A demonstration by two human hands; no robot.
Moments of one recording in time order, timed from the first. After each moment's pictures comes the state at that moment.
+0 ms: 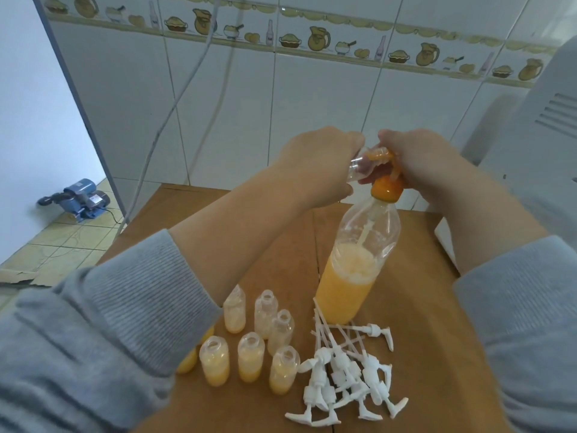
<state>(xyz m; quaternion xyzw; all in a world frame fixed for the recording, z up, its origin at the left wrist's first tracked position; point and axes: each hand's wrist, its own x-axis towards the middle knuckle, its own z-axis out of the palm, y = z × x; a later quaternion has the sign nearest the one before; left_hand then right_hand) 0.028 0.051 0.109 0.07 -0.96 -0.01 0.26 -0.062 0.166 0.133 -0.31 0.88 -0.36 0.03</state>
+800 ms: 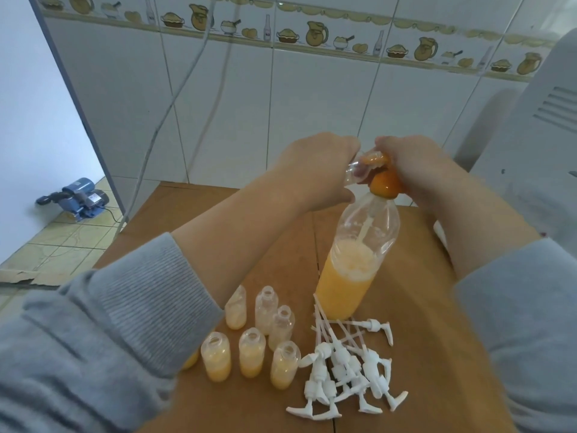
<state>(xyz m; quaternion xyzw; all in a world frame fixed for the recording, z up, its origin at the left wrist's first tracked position) 0.032 0.054 0.106 0.08 -0.97 -0.04 0.22 -0.056 0.165 0.126 -0.31 0.89 -0.34 0.05</state>
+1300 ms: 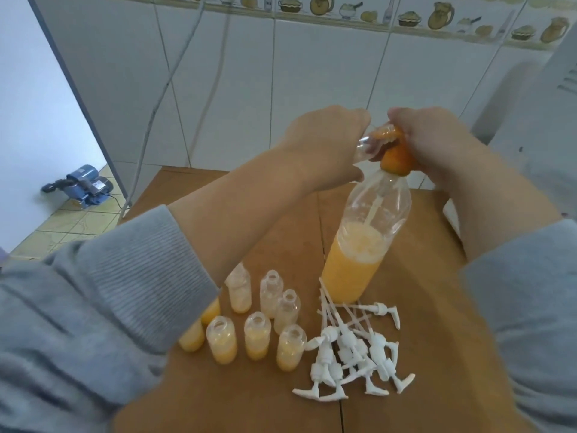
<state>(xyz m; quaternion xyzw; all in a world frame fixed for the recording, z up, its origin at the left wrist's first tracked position) 0.029 0.052 0.102 0.09 -0.97 -0.03 0.23 -0.058 0.165 0.124 -0.24 0.85 -0.46 0.09</state>
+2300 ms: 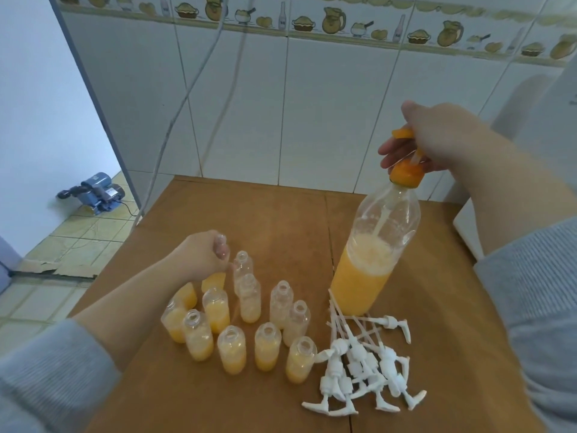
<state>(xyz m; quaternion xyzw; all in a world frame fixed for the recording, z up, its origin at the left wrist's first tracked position) 0.139 -0.057 -0.049 0.38 -0.86 -0.33 0.01 -0.064 0.157 0.138 -0.26 0.89 -0.35 0.11</state>
